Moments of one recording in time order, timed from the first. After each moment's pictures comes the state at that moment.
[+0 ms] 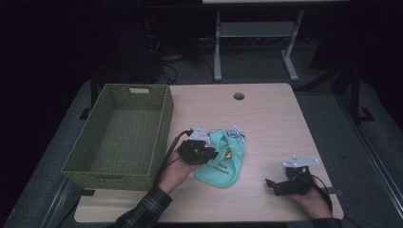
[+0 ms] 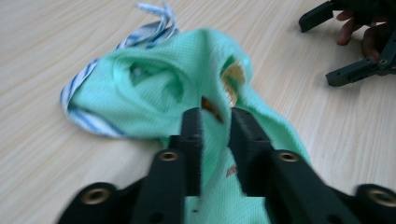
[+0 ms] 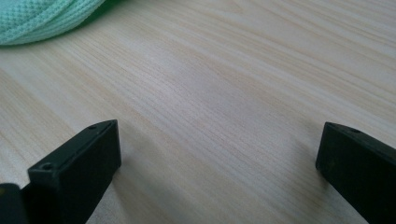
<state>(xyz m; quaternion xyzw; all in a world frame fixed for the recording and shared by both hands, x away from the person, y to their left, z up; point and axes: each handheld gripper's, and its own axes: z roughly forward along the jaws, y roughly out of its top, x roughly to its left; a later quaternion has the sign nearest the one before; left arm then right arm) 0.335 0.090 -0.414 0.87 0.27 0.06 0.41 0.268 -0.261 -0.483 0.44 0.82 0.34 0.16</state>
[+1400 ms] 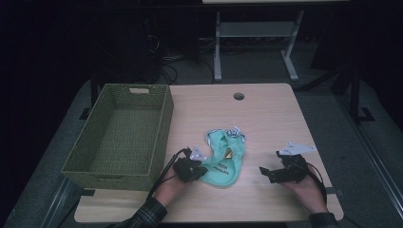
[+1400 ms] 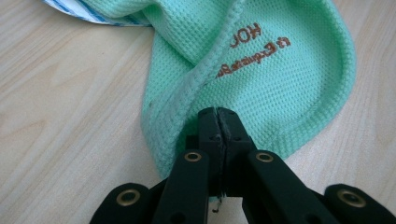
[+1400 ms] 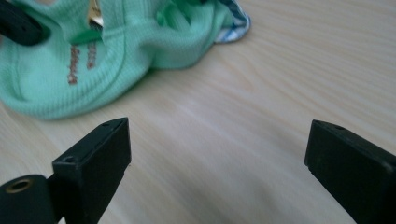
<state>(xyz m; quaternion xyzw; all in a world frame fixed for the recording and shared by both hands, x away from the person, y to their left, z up) 0.307 0.100 -0.456 0.91 0.27 0.07 0.31 0.294 -0.244 -0.450 0.41 0.81 0.39 0.15</state>
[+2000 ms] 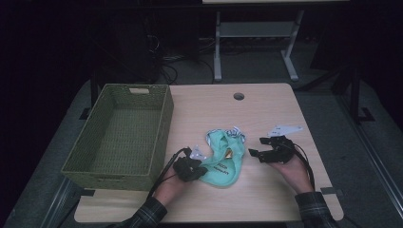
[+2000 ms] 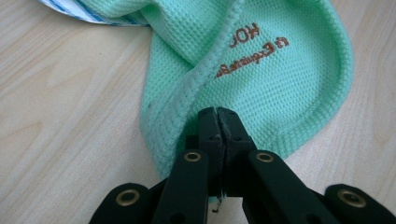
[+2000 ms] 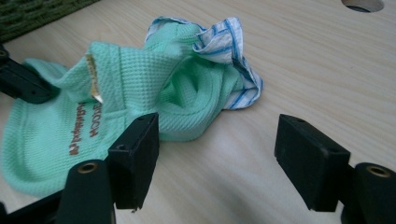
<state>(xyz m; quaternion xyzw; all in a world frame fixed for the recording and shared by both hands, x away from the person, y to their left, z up) 0.310 0.101 -0.456 0.91 0.26 0.06 0.31 0.343 -0.219 -0.432 0.38 0.82 0.41 0.13</state>
